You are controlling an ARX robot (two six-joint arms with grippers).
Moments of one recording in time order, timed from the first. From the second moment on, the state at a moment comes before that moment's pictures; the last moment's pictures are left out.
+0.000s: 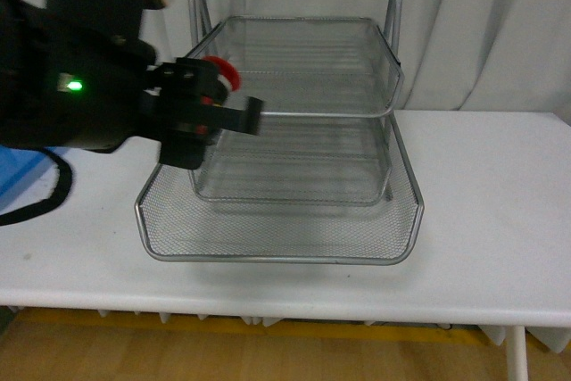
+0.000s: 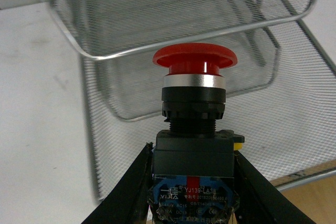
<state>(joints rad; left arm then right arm) -0.41 1.52 0.81 0.17 -0.10 -0.03 0.00 0.00 0.01 0.00 0.00 0.00</state>
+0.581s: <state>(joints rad) -0.52 1.88 1.14 -0.02 -0.09 0.00 0.00 0.00 0.01 0.00 0.00 0.00</state>
